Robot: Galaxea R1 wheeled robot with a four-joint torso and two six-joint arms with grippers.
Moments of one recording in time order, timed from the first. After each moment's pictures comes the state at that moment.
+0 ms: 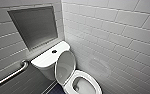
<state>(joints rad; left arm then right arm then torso) 1.12 2.41 -1.87 -0.37 0.20 0.48 -1.53 2.45 -1.88 0.02 0.34 0.24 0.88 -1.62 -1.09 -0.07</state>
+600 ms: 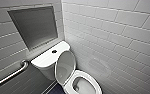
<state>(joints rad) 1.18 2.44 -1.95 -0.49 0.17 0.45 -1.48 2.15 -1.51 0.01 0.40 0.25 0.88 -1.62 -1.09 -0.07</state>
